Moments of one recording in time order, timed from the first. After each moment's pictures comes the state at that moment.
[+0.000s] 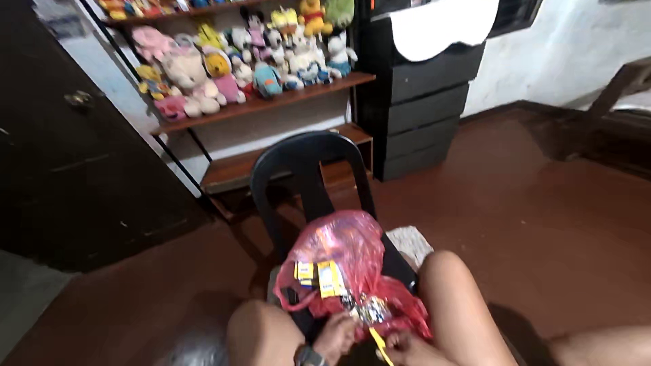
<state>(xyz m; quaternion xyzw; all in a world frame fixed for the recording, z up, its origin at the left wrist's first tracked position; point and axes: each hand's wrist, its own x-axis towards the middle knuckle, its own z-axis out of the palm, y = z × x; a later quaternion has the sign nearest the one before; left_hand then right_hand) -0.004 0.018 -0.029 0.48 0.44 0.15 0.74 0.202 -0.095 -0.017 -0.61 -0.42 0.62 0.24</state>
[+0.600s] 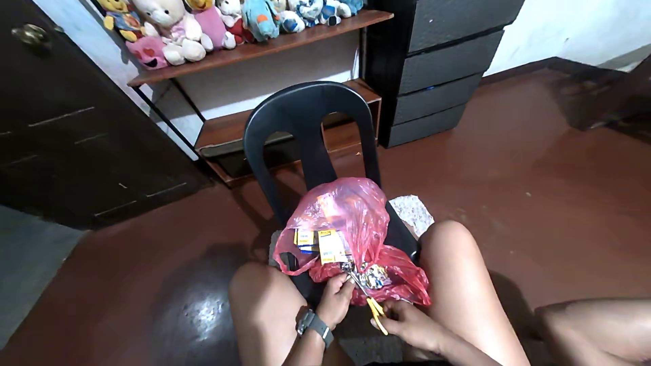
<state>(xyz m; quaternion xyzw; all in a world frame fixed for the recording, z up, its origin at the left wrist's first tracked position) 0.001 0.019 -0.041 0.58 0.41 0.24 0.66 0.199 -0.085 -0.009 -0.62 -0.47 0.60 0.15</state>
